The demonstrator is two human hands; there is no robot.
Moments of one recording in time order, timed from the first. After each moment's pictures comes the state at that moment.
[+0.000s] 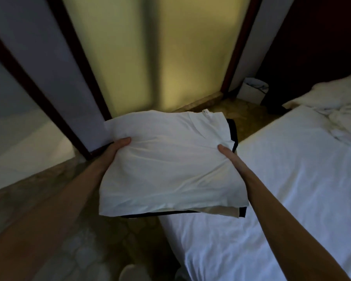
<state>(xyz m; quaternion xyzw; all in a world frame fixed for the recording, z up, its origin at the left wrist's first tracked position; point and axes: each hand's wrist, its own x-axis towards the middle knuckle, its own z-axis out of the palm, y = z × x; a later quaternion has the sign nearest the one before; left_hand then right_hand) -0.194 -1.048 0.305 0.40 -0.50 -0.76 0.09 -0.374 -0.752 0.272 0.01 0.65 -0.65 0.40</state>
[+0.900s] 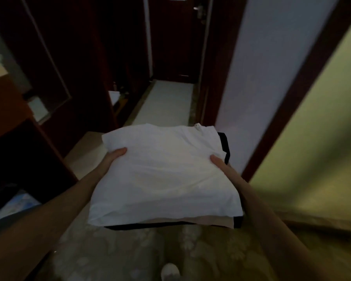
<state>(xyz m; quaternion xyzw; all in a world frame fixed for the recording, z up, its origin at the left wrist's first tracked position) 0.082 -1.545 0.359 0.44 -0.40 -0.69 0.42 -0.238 -1.455 0.322 -0.28 0.56 -0.51 0.59</state>
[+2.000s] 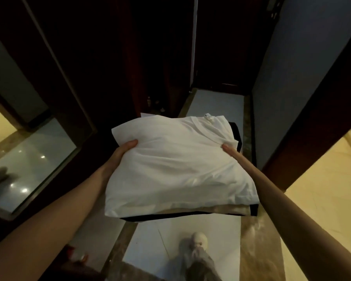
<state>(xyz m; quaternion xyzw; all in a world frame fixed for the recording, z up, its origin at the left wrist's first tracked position) 0.181 -2.284 0.349 0.47 -0.35 -0.69 0.42 -0.156 -2.252 0.323 -0.33 0.49 -0.47 0.66</state>
